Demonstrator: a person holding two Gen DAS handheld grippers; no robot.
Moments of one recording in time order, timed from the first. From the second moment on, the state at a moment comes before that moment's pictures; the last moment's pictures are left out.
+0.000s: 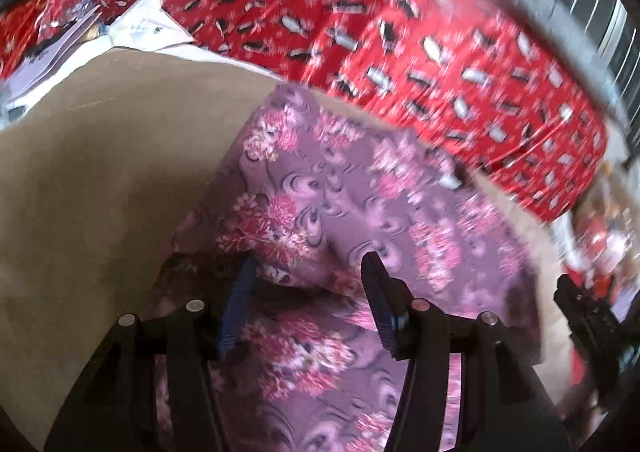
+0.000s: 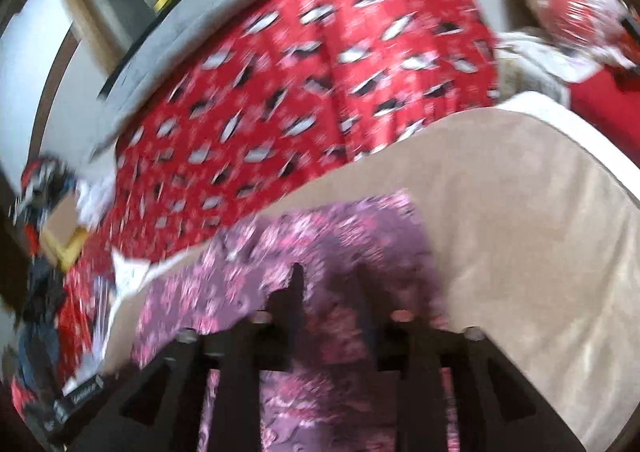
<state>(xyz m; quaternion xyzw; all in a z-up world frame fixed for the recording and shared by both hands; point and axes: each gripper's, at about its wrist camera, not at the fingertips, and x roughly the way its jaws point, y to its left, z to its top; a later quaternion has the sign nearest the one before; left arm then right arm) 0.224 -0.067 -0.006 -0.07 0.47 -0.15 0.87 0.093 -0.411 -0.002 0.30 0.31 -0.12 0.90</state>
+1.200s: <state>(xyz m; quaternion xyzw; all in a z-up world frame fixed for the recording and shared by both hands) 0.102 0.070 -0.010 0.03 0.64 -0.16 0.75 -0.075 -0.349 -0.029 0.15 0.59 -0.03 0.79</state>
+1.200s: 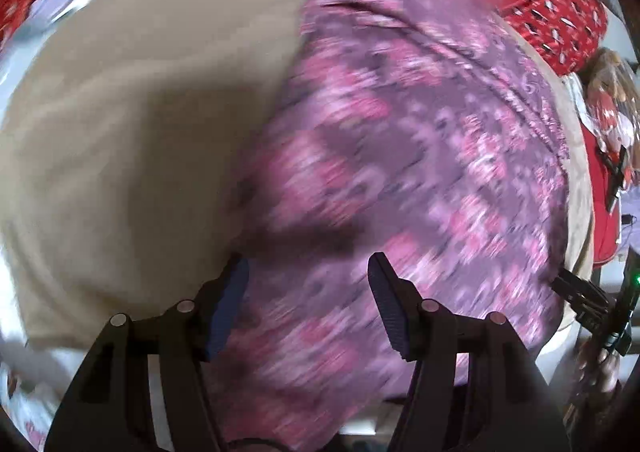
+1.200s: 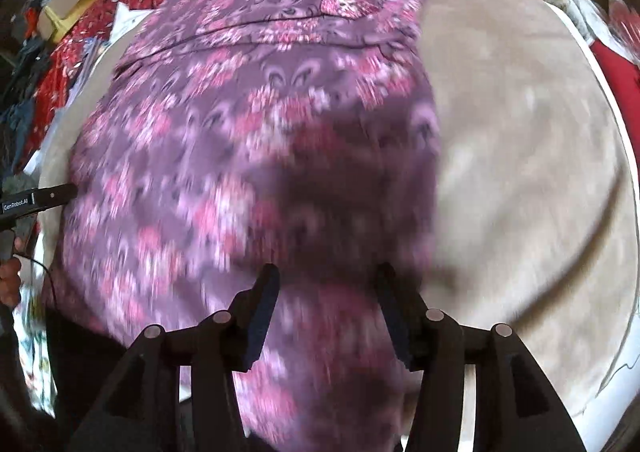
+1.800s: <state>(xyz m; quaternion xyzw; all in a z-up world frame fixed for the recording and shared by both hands) 0.042 0.129 -0.043 -0.04 0.68 -0.24 0.69 -0.186 -0.333 -0.061 0.24 0.58 0.03 0.78</state>
